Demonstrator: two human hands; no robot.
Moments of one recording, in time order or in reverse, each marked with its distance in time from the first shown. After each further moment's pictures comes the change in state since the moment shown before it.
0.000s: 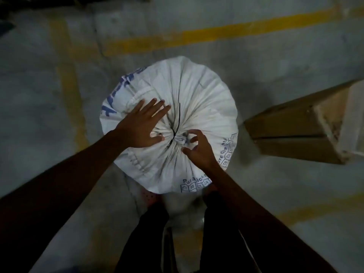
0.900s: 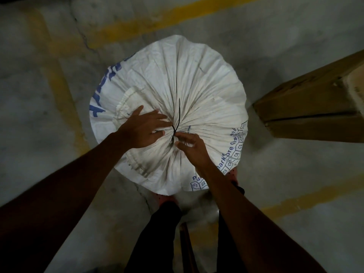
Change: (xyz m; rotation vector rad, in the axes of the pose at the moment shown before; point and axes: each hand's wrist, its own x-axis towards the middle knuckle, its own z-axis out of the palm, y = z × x) left_hand 0.023 -0.032 0.056 -0.123 -0.195 0.046; right_hand 0.027 0.030 0.060 0.385 0.015 0.154
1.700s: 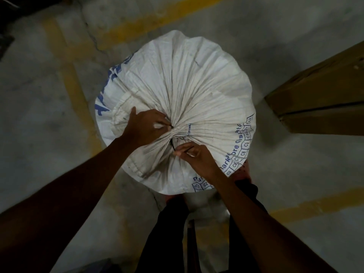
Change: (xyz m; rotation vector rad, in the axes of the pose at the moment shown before) left_hand 0.011 0.046 0.007 -0.240 0.191 -0.316; right_hand -0.018 0.046 -0.035 0.076 -0.179 -0.029
